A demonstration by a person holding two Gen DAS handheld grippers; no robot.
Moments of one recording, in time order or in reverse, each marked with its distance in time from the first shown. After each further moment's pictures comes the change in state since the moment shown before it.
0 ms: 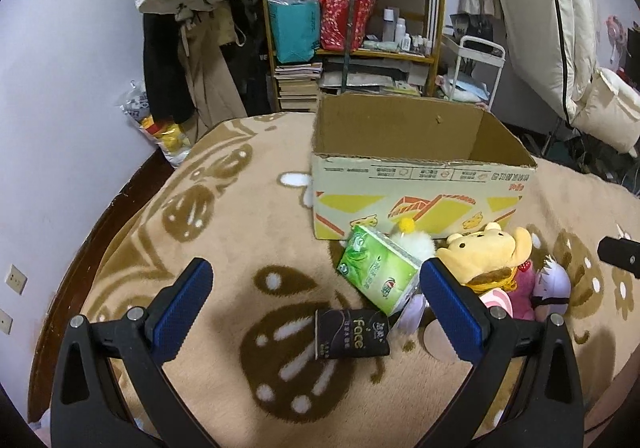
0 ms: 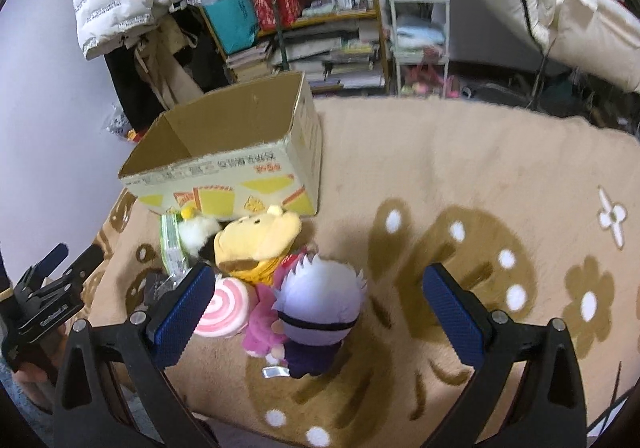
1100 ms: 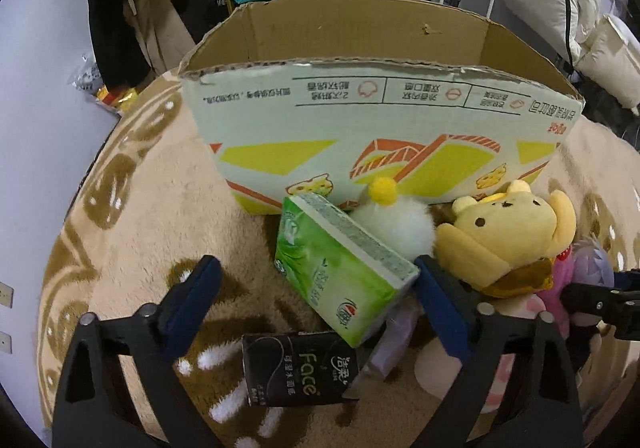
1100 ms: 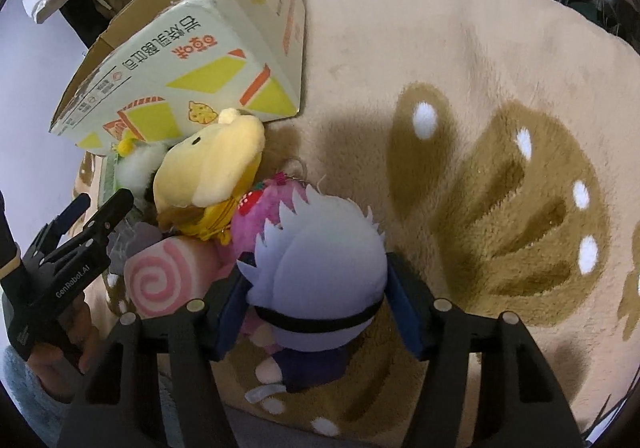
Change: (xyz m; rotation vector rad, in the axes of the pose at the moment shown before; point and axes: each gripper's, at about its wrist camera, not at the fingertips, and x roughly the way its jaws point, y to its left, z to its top) left arm 0.098 -0.051 0.003 0.027 0.208 -0.104; right arm 0.106 -0.013 0.002 0.086 0.367 0.030
